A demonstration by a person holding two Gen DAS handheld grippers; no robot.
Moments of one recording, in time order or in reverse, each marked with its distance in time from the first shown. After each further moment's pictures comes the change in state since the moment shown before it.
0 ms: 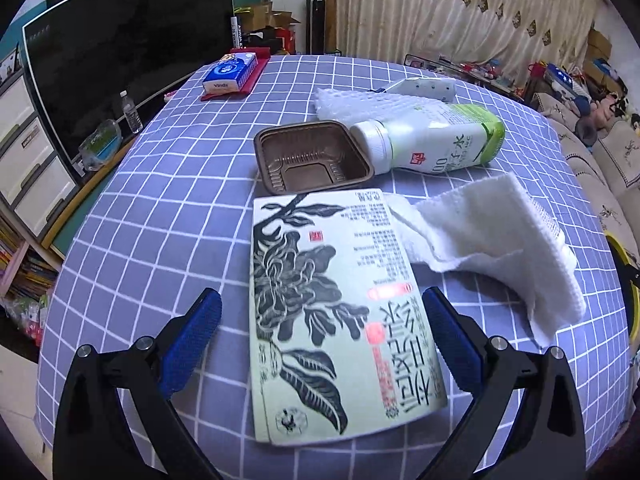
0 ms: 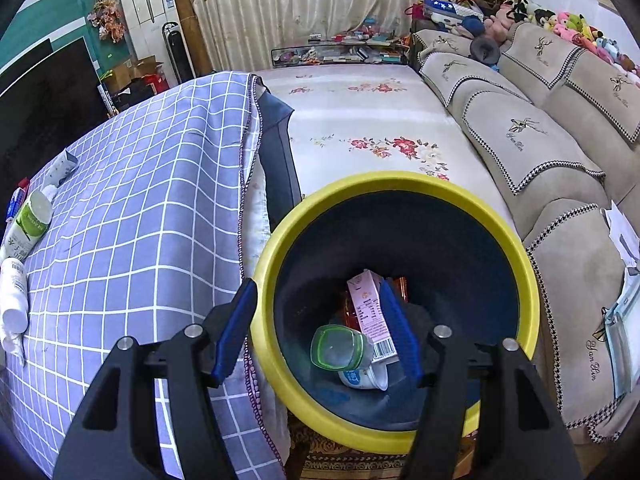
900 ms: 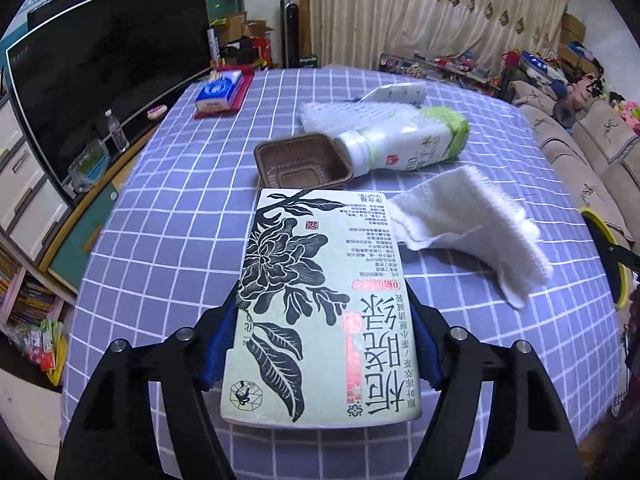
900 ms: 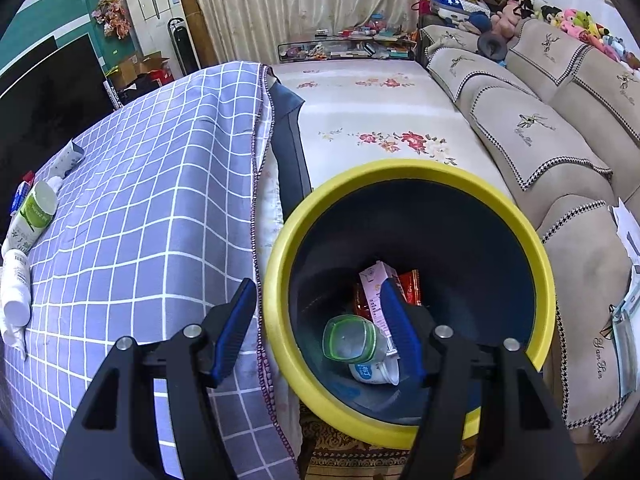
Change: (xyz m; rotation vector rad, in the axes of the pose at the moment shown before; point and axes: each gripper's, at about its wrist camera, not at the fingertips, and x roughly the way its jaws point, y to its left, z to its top) left arm -0.043 0.007 -0.010 0.085 -0.025 -0.064; right arm 0.005 0.009 -0.008 -0.009 0.015 0.027
